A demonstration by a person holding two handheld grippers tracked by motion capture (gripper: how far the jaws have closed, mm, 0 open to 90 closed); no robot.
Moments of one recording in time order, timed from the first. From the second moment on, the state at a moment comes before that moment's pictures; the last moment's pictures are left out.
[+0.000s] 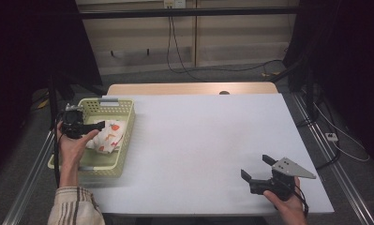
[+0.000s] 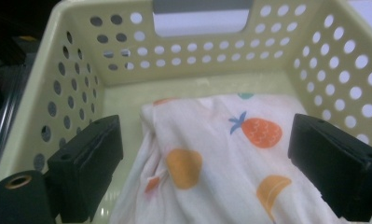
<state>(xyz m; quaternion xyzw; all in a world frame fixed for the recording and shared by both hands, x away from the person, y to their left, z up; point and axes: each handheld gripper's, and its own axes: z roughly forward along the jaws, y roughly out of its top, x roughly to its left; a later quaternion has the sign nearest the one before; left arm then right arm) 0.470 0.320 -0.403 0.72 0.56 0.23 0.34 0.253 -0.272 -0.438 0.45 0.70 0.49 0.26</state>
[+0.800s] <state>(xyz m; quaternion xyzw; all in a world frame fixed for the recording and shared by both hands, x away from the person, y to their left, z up) 0.446 0.310 -0.383 0.71 0.52 0.22 0.43 0.254 -0.271 -0.439 0.46 0.70 0.49 0.26</state>
